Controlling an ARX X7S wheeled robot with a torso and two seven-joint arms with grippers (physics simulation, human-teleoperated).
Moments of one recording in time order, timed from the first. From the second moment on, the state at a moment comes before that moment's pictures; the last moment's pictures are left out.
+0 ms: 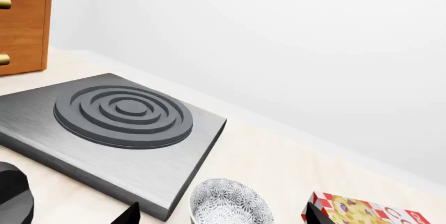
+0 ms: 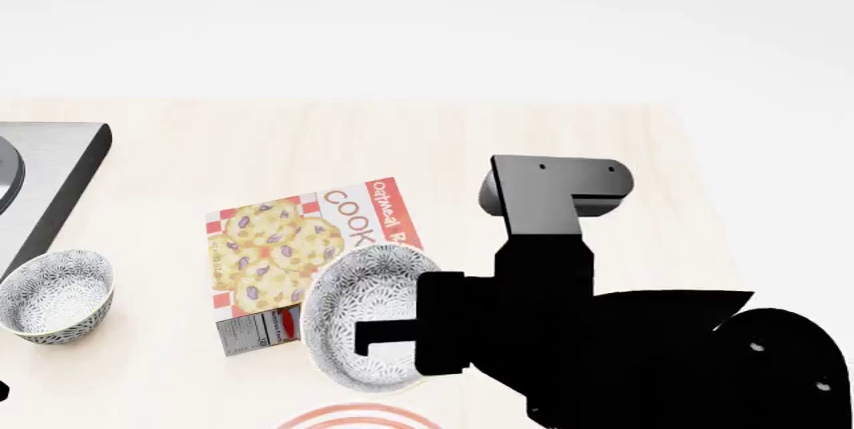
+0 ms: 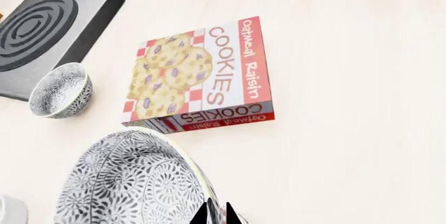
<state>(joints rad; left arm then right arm) -0.10 -0.35 -0.24 0.18 -0.64 -0.29 -0.18 0.93 0.23 -0.05 0.06 1.34 1.52 0.70</state>
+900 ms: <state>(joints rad) -0.10 -0.35 -0.23 0.17 -0.65 -0.28 -0.18 0.80 0.27 -0.19 0.07 1.44 1.46 0.63</state>
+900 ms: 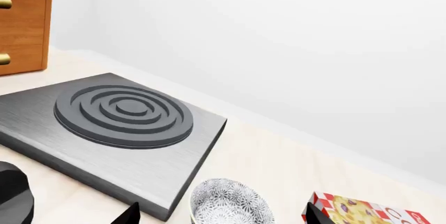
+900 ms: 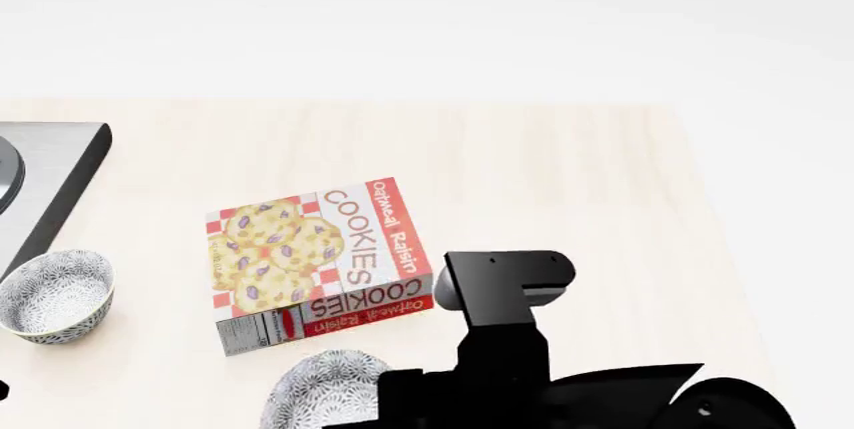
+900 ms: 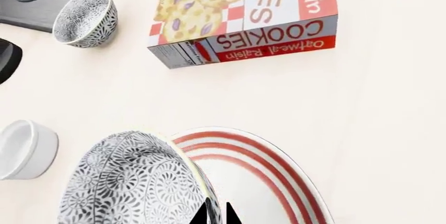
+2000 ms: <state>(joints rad) -0.10 -0.36 -0.22 0.16 -0.66 -0.27 -0.19 0.74 0.33 -0.36 0.08 1.37 1.36 0.49</state>
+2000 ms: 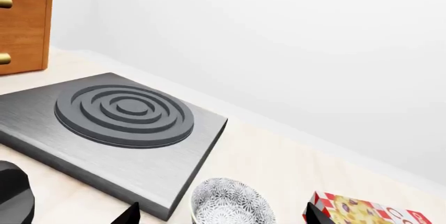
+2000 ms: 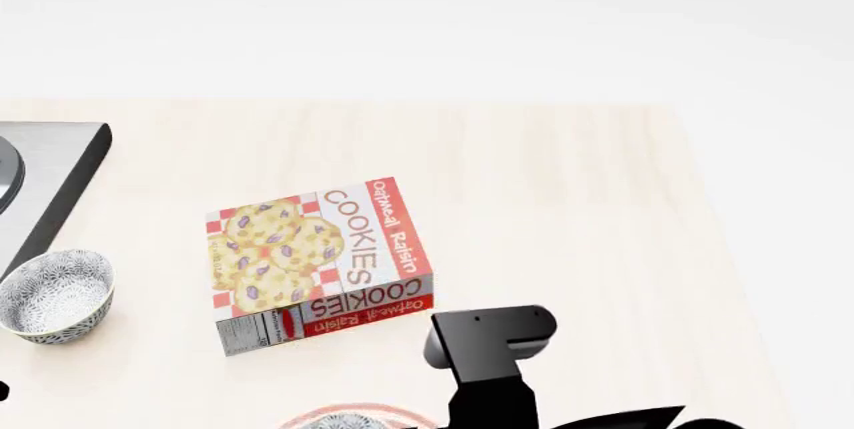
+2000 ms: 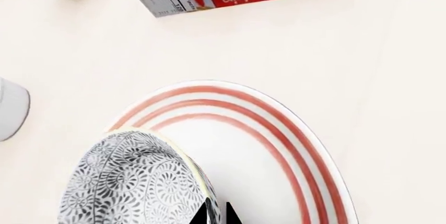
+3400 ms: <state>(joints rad) -0.10 -0.37 -0.21 0.16 -0.67 -0.26 -0.20 0.83 0.41 -0.35 -0.17 1.52 1.37 0.70</state>
